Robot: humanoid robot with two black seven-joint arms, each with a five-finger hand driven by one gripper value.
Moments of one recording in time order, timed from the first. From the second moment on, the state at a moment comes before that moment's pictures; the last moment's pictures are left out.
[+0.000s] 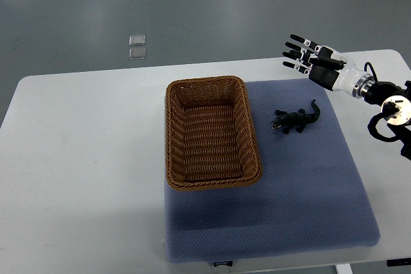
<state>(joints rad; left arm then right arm) 0.02 0.00 -0.12 -0.15 0.03 0.00 0.00 0.87 -0.33 0.43 0.43 0.13 0.61 0.11</state>
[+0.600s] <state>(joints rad) 0.02 0.00 -0.12 -0.16 0.03 0.00 0.00 0.92 -0.36 0.42 0.43 -0.04 0.61 0.13</state>
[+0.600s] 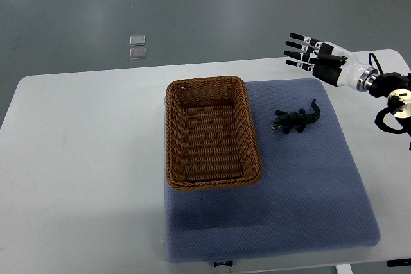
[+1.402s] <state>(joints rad) 0.02 0.00 -0.12 -0.16 0.03 0.00 0.00 1.06 -0.46 0.41 0.60 -0.91 0.61 0.55</state>
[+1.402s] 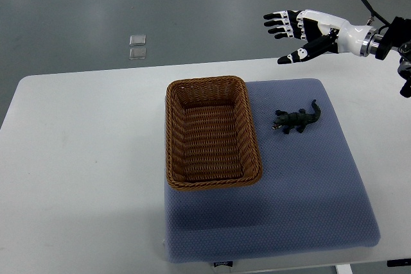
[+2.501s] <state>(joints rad) 0.02 0.00 -0.12 -0.16 0.03 0.00 0.00 1.13 -0.52 -0.03 0.75 -1.63 0.09 0.61</state>
